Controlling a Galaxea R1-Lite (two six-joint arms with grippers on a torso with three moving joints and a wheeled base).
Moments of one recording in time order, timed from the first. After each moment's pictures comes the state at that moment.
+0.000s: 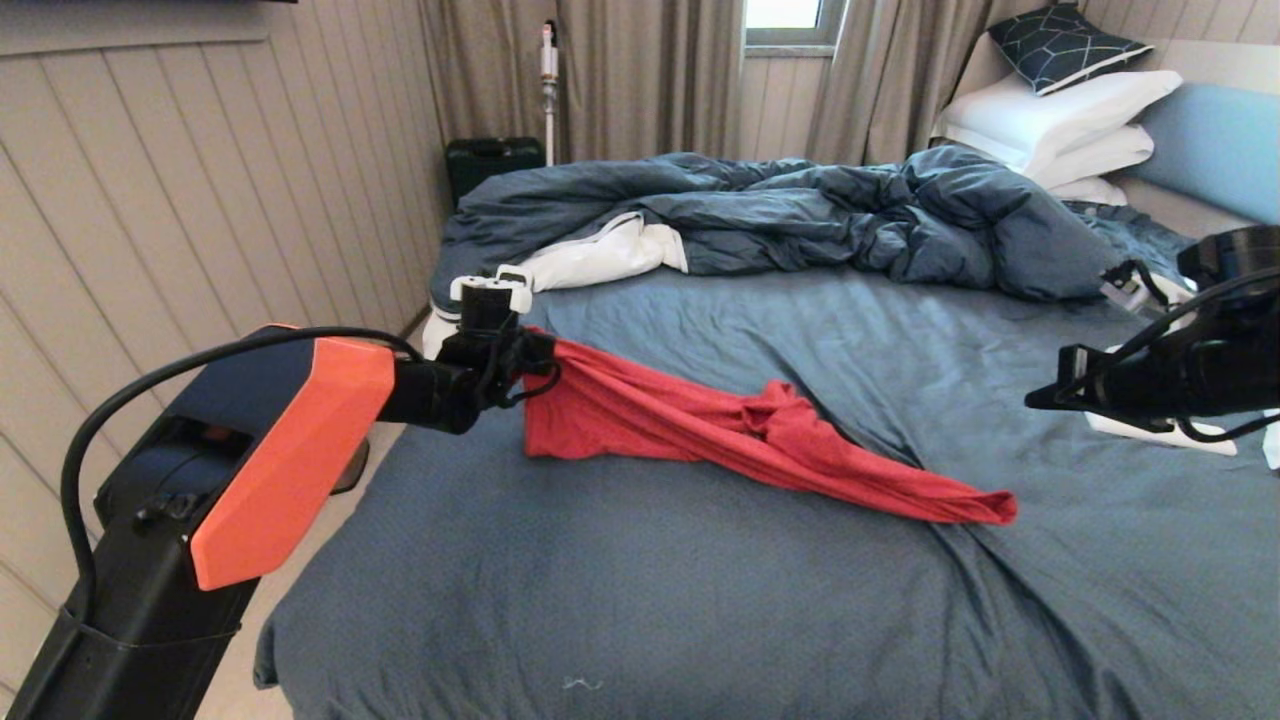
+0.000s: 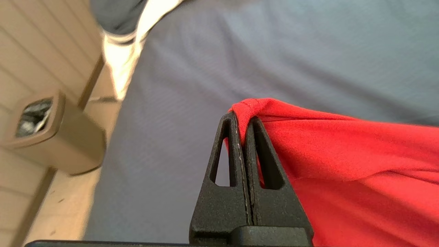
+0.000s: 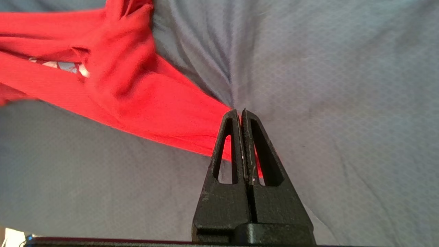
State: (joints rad) left arm -0.38 2.51 -1.87 -0.42 0.29 0.08; right arm -0.28 1.81 -1.34 0.21 0.33 0.09
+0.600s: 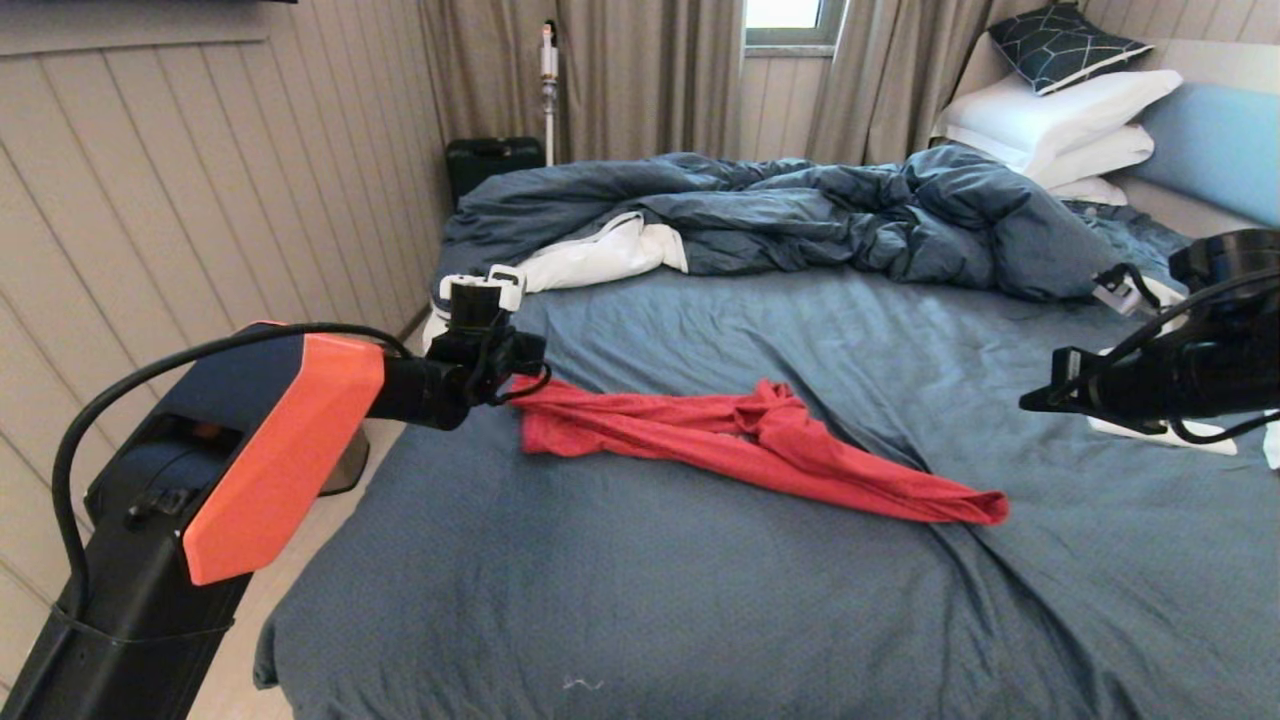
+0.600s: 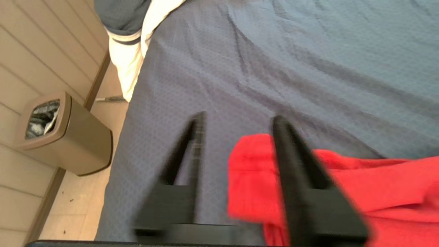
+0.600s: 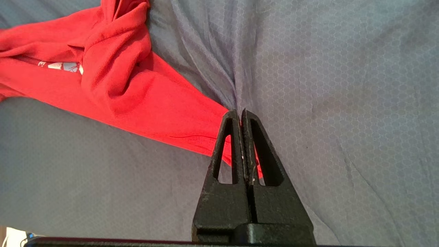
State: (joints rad) left arm -0.36 2.50 -1.87 -0.41 0.28 0.11; right arm -0.28 1.82 -1.34 0.21 0.33 0.09
